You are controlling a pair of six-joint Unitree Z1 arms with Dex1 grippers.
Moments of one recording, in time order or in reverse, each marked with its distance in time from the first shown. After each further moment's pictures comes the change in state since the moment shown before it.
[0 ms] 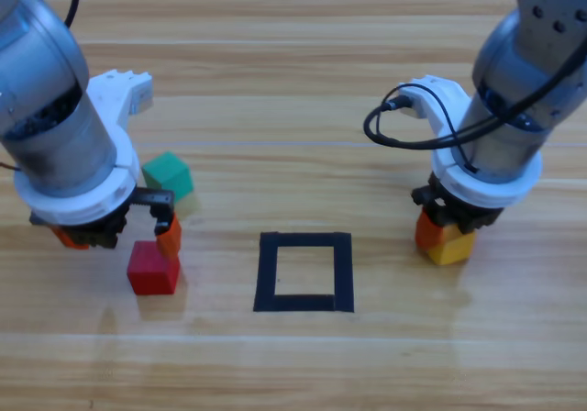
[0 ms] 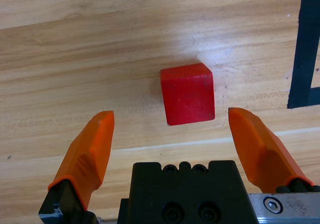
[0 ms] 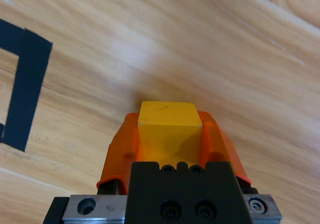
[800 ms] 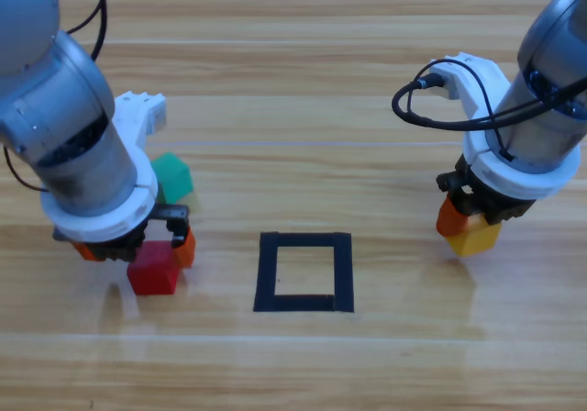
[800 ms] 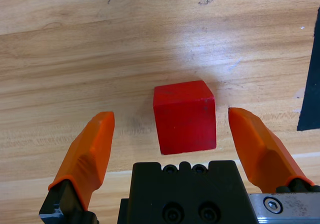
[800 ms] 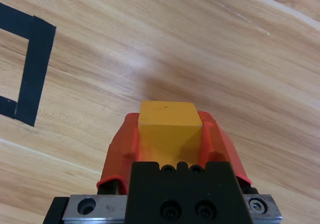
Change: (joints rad) arm 0 0.000 0.067 0.048 -0.116 0.001 -0.013; arm 1 -0.001 -0.118 0.073 0.000 -0.017 0.048
